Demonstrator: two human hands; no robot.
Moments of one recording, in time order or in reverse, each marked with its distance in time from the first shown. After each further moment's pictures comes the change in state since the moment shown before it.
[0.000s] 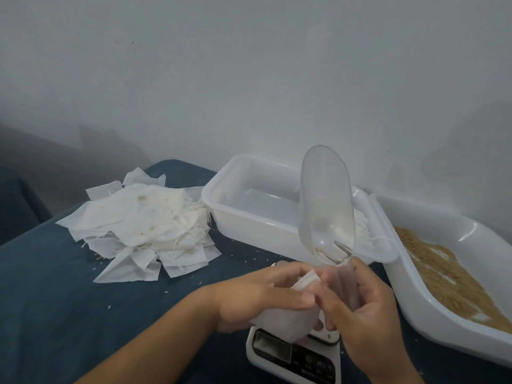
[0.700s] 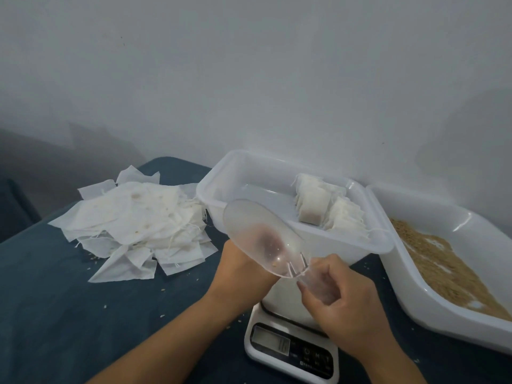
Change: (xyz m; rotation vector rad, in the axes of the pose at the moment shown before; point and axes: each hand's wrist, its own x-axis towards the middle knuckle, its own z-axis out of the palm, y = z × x) left_hand 0.027 -0.027 -0.017 0.479 0.885 0.357; right_hand 0.001 0.029 -0.009 -0.705 -0.039 -0.104
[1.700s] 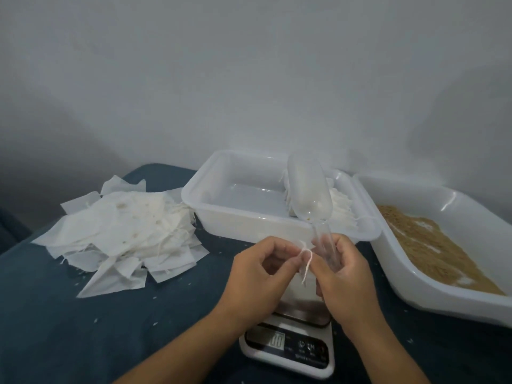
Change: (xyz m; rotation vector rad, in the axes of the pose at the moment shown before) left_hand -0.019 0.010 0.026 -0.122 -0.117 0.075; right_hand 0.009 0.010 0.005 0.475 0.204 0.453
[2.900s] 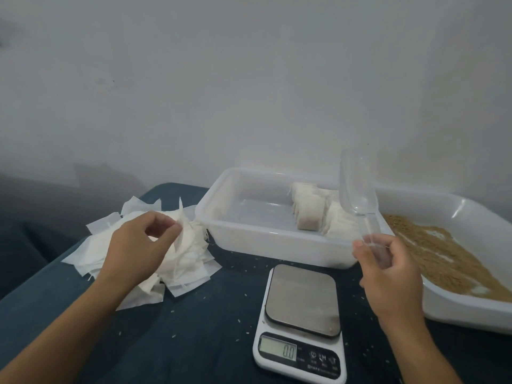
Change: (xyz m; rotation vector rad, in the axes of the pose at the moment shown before) left_hand 0.024 0.020 -0.187 0.748 0.410 -0.112; right_hand 0.021 0.010 -0.036 -0.108 0.349 -0.004
